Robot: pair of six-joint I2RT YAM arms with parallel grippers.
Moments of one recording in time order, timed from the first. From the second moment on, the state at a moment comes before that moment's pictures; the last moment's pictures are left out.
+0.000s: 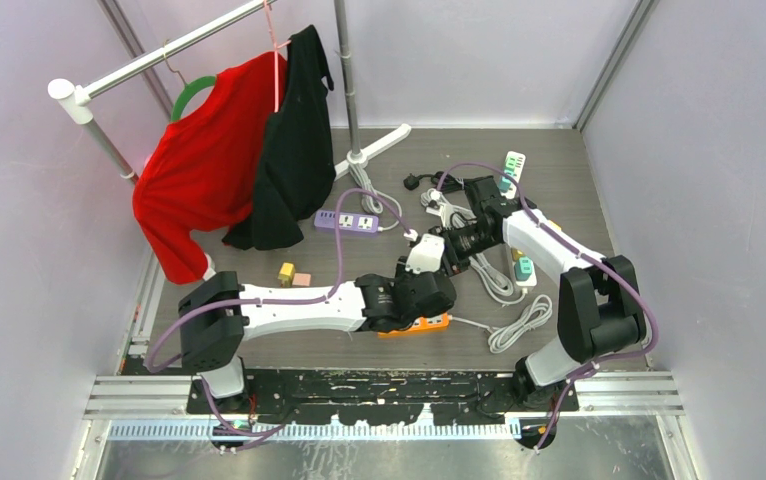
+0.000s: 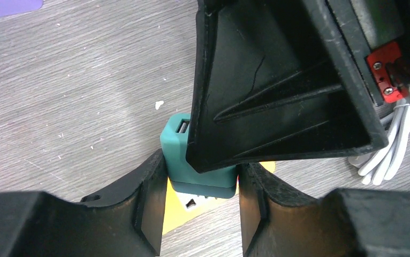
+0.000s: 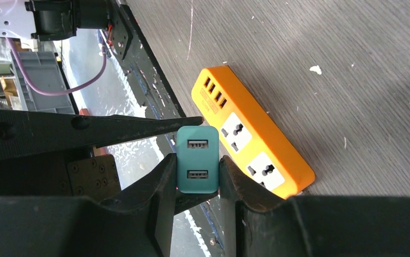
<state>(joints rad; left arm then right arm) -1.30 1.73 1.28 -0.43 -0.63 -0.75 0.30 1.54 1.04 -0.80 -0.95 -0.11</state>
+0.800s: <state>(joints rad) -1.27 1.60 1.13 -0.57 -0.77 -0.74 0.30 1.54 1.04 -0.80 -0.95 -0.13</state>
